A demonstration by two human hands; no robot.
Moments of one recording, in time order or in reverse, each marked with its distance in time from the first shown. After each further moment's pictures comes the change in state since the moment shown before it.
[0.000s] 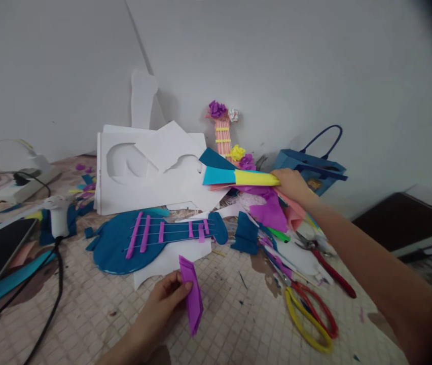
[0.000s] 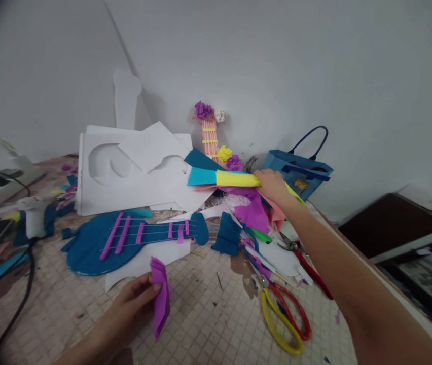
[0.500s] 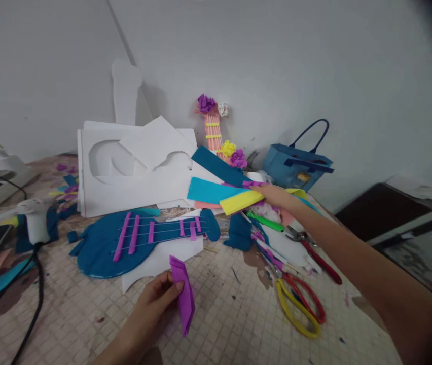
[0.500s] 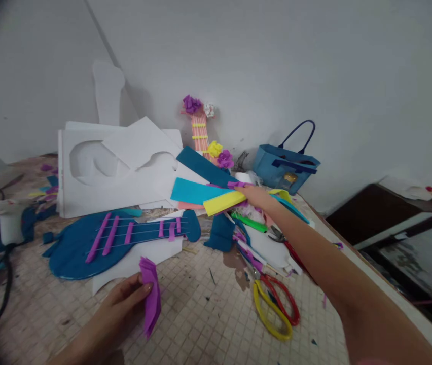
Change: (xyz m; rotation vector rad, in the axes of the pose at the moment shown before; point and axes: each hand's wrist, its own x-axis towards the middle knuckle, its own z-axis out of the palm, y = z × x) left_hand -0.001 -0.002 -0.002 0.000 0.008 -0.018; right_hand -0.022 -0.010 0.038 0.015 -0.216 -0.182
